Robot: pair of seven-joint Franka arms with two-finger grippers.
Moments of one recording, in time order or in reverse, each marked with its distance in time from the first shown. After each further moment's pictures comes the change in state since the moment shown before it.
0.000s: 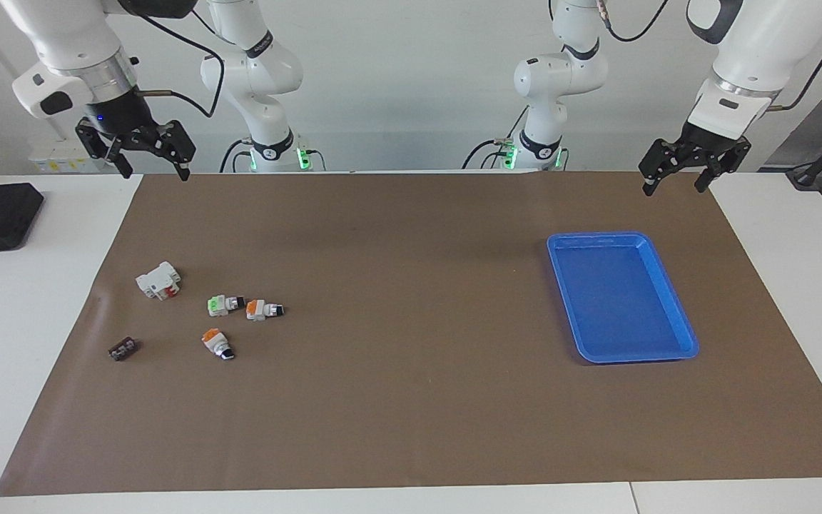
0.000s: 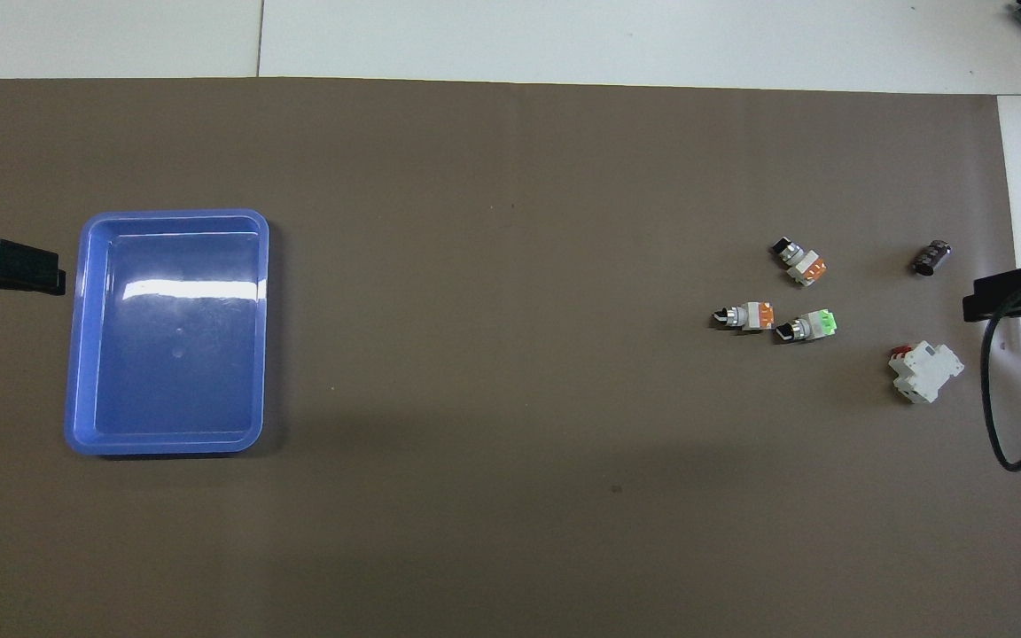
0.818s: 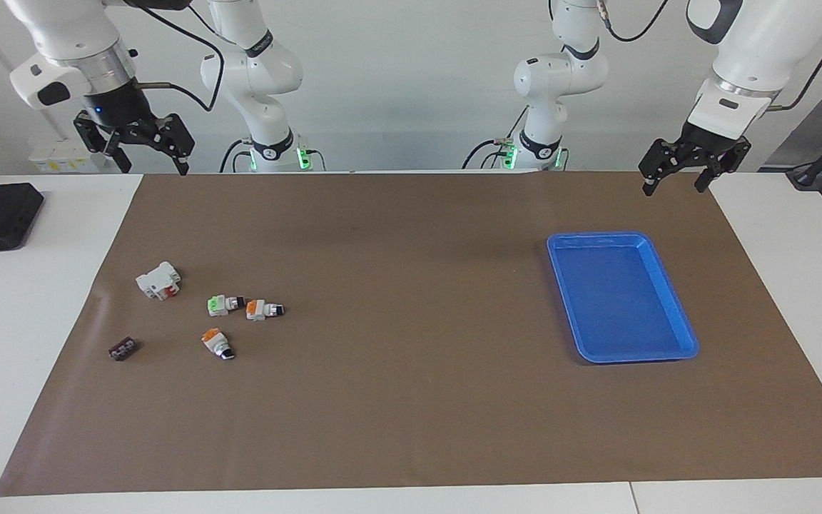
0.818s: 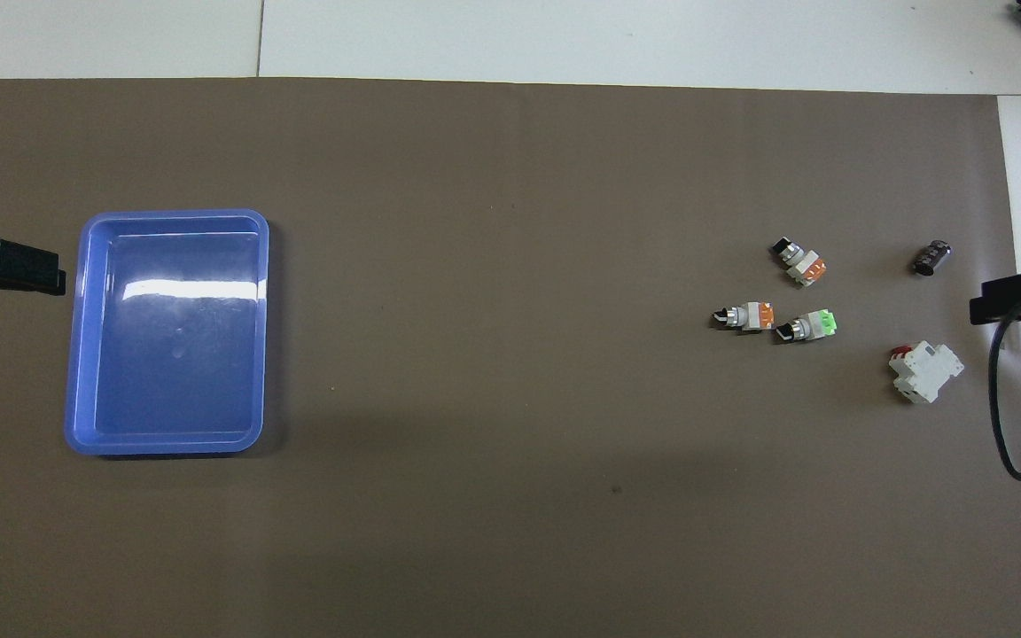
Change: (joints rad) left arm 0.000 0.000 0.000 0.000 0.000 0.000 0.000; right arm 0.003 -0.018 0.005 -0.003 0.000 0.001 0.005
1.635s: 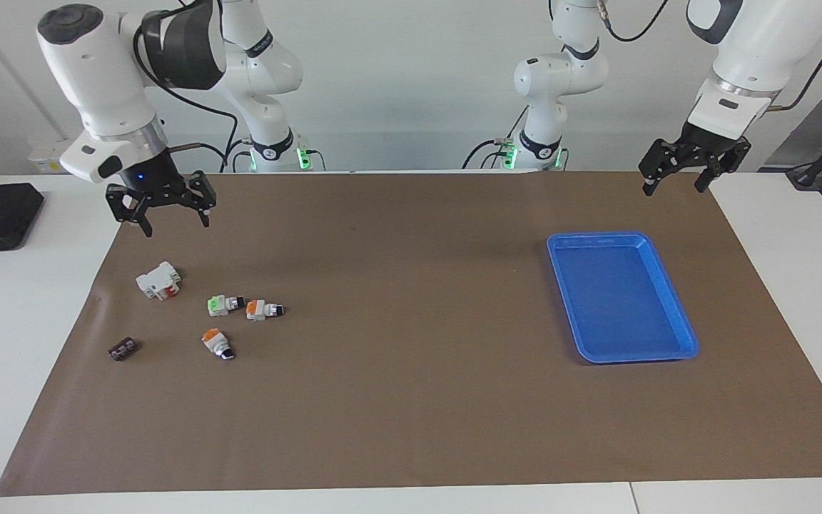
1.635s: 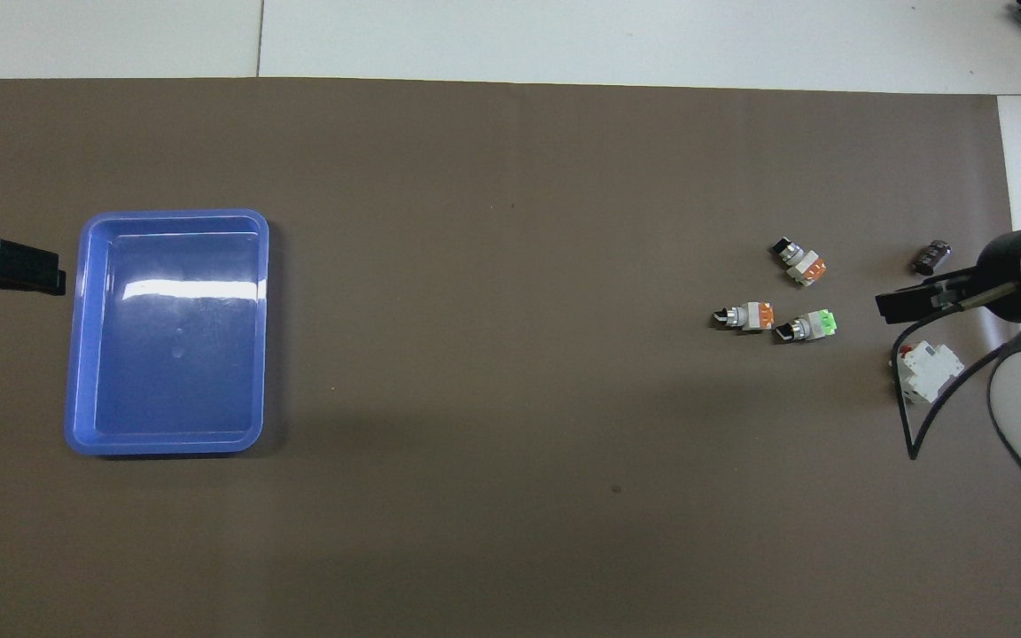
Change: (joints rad) left arm 0.000 0.000 0.000 0.000 0.000 0.000 0.000; right arm 0.001 0.014 0.003 -0.321 0.031 0.412 -0.389
